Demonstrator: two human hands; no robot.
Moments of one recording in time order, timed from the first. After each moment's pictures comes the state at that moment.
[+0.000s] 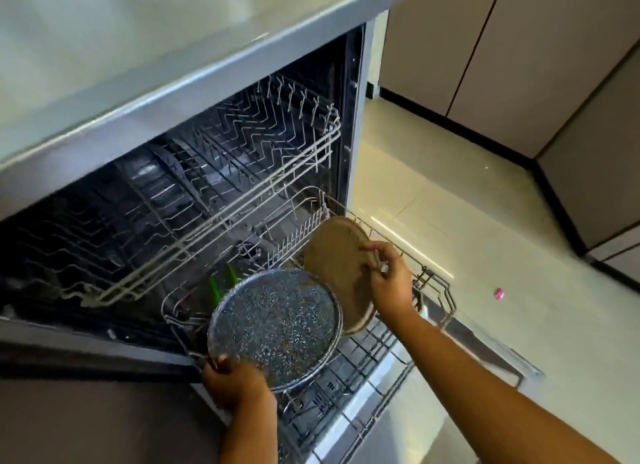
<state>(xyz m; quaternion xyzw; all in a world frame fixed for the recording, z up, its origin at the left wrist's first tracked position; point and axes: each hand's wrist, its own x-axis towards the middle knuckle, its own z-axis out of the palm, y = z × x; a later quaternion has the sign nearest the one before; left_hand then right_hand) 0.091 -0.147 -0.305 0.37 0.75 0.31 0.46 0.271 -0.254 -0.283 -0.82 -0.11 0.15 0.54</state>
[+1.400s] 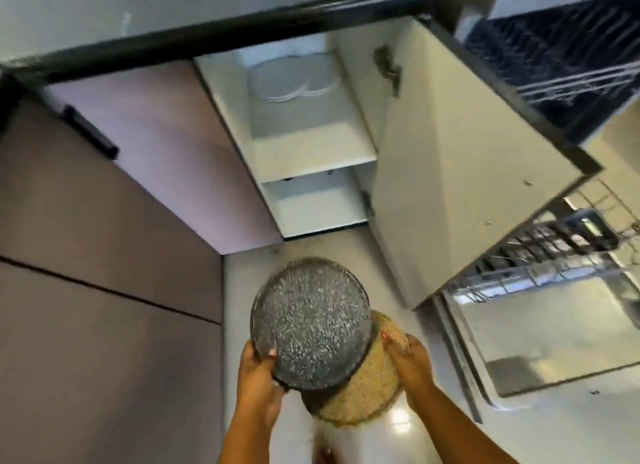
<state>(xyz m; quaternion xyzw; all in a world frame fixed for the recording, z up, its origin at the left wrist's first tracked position) -0.503 -0.274 -0.242 0.17 0.67 0.32 0.64 -0.297 -0.351 -0.294 -0.78 -0.04 0.49 0.38</state>
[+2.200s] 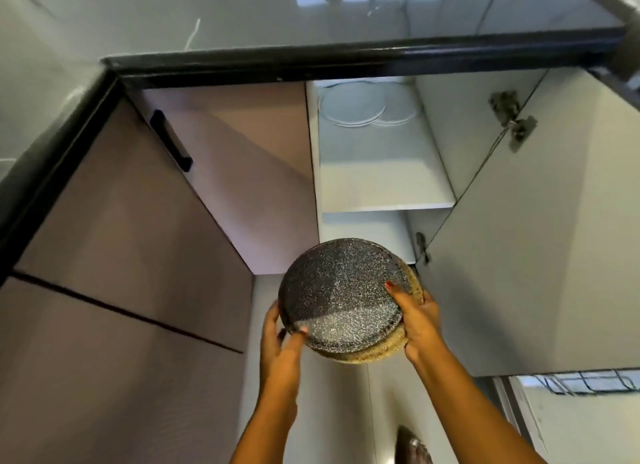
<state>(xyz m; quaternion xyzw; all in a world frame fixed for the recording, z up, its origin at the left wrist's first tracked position) -0.538 -0.152 -0.222 0.32 0.64 0.39 0.58 -0.339 -0.135 -0.266 -0.62 -0.04 0.51 0.59</state>
